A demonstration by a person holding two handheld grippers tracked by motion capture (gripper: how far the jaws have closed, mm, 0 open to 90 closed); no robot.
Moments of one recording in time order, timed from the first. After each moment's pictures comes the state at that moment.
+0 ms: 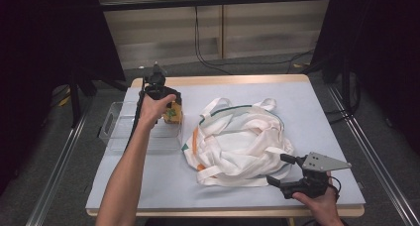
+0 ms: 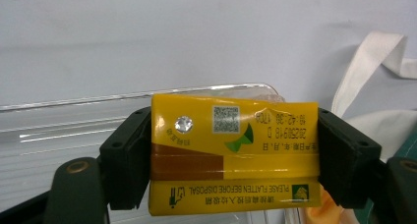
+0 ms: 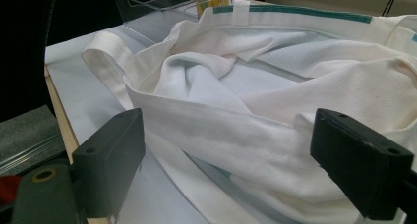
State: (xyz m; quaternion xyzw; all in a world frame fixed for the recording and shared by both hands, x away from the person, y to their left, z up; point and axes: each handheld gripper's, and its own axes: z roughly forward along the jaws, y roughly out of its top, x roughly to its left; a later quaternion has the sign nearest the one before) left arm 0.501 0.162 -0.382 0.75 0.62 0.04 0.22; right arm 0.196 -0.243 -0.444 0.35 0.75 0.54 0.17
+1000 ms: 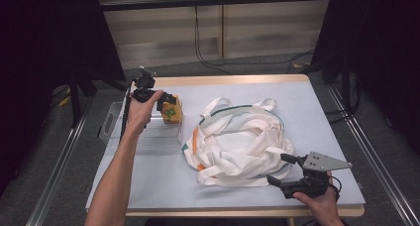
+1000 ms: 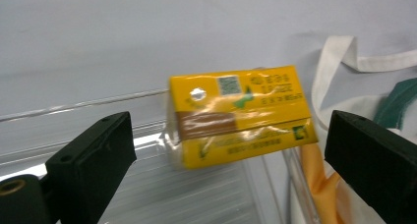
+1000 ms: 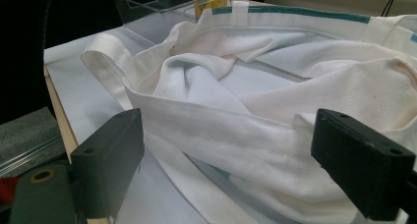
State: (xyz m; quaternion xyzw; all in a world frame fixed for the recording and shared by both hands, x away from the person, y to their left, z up) left arm 0.481 0.203 -0.378 0.76 0.57 0.05 0.31; right arm 0.196 -0.244 -0.444 0.35 0.75 0.54 0.17
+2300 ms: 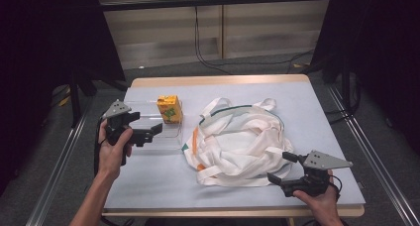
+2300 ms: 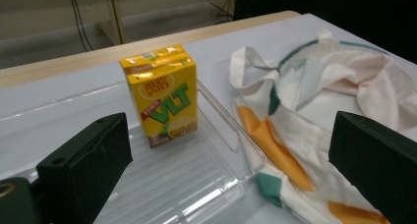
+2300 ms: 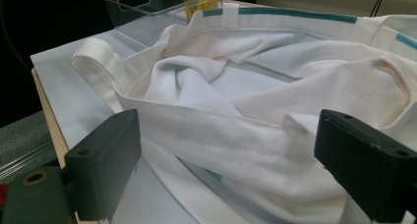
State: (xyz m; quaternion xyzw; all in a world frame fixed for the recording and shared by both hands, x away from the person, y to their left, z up) left arm 0.334 0.242 -0.366 0.77 0.39 0.17 0.48; right arm 0.198 -0.245 -0.444 0.36 0.74 0.54 0.17
